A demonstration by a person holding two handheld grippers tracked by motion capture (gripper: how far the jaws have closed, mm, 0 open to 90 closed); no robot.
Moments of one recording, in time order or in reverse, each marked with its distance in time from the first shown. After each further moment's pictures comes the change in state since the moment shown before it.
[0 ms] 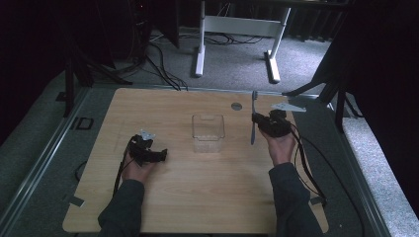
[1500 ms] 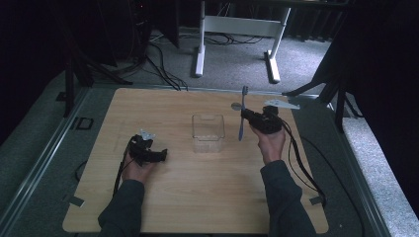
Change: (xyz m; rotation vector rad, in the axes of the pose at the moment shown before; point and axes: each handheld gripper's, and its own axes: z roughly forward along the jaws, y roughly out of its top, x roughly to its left) left arm 0.000 0.000 0.000 0.000 0.001 -0.001; right arm 0.019 0.010 0.013 -0.067 0.135 0.050
